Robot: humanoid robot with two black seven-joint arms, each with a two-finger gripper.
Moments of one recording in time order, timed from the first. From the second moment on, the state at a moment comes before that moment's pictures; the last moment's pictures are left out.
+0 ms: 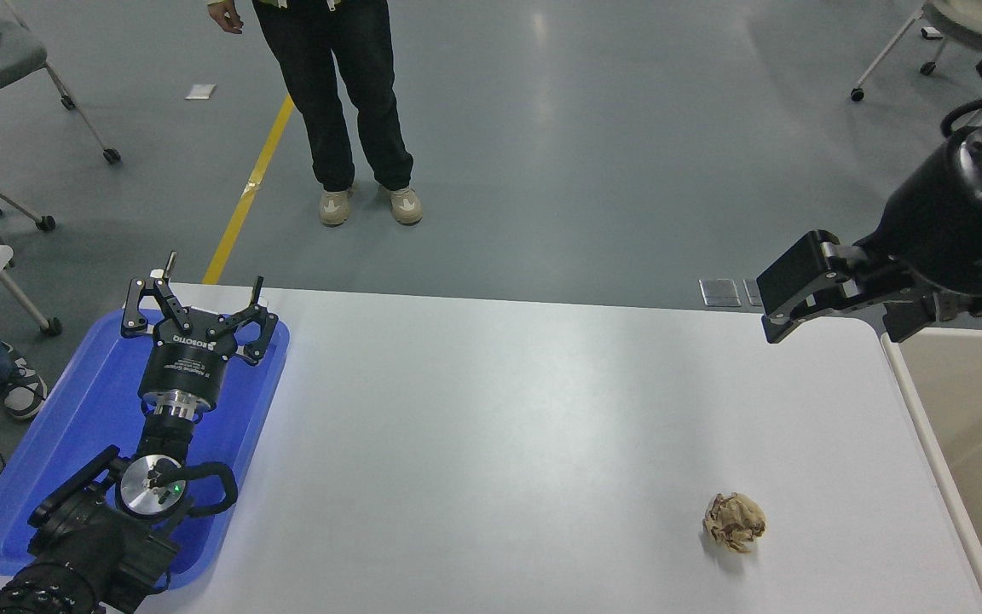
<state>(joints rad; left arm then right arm) -0.53 0.15 -1.09 -0.44 -0.08 -0.78 -0.37 2.71 -0.25 -1.50 1.73 -0.11 0.79 0.12</state>
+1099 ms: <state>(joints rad) -0.53 0.15 -1.09 -0.44 -0.08 -0.78 -0.37 2.17 -0.68 -1.38 1.61 -0.47 0.68 0.11</state>
